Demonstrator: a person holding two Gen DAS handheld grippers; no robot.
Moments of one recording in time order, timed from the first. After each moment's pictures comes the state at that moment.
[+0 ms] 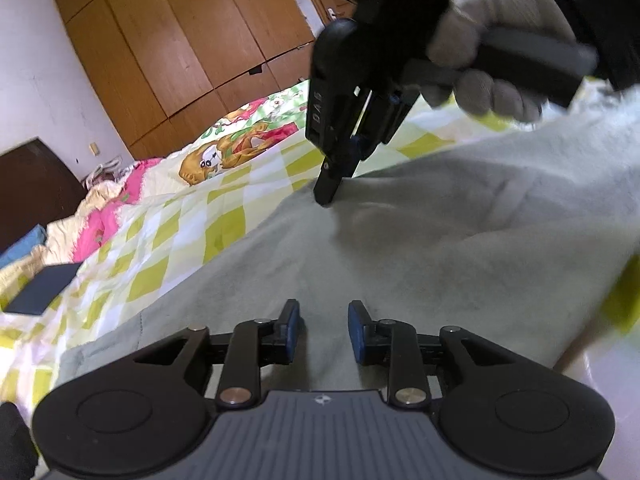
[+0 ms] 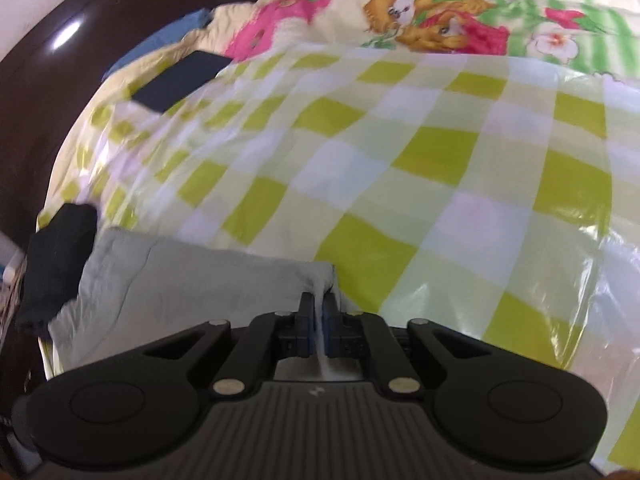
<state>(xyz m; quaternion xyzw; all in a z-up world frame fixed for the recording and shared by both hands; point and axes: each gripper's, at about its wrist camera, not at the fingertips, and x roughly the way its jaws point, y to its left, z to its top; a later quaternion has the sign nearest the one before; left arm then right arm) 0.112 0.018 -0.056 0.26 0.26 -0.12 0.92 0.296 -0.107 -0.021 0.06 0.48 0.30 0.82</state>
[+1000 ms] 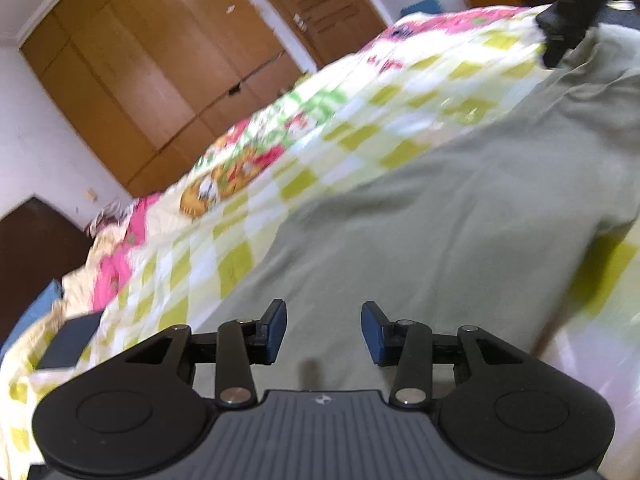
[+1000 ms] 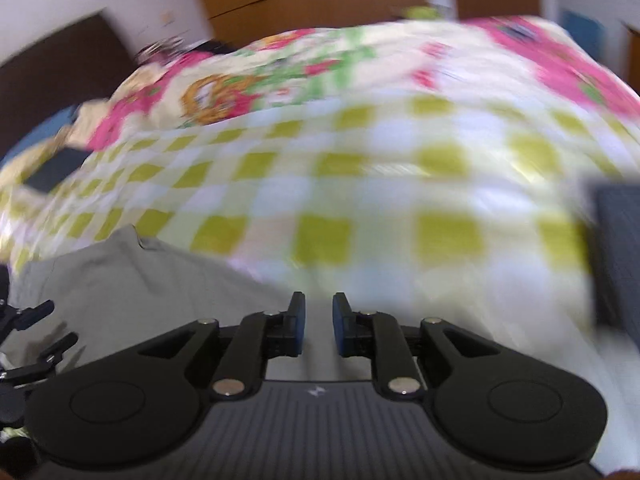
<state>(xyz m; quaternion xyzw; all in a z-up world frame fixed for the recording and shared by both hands) 0.095 -0.002 -0.030 0.33 0.23 -0.14 0.90 0.103 -0.307 0.013 0.14 0.40 0.03 0.91</state>
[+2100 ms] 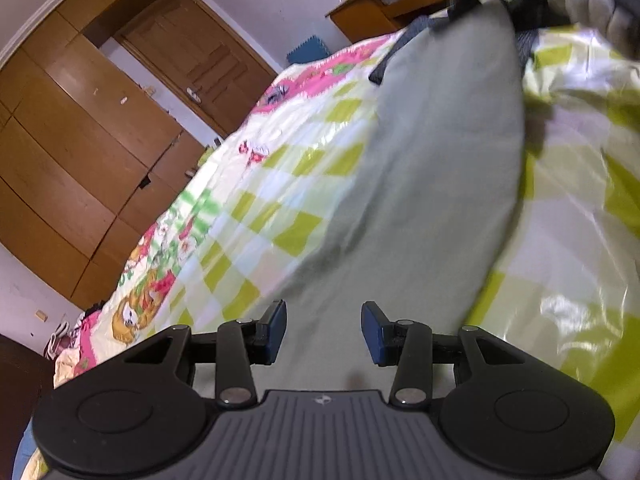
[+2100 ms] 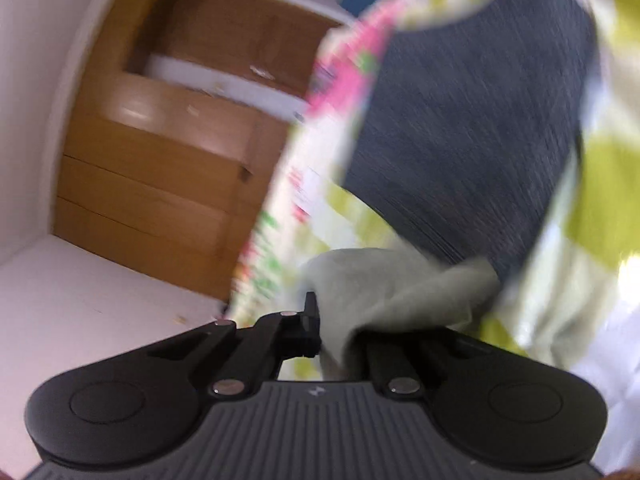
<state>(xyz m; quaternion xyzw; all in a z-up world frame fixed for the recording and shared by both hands) 0.030 -0.151 -0.008 0.42 0.18 -0.27 0.85 -0.018 -0.469 -0.022 0.55 0.10 0.00 0.83</state>
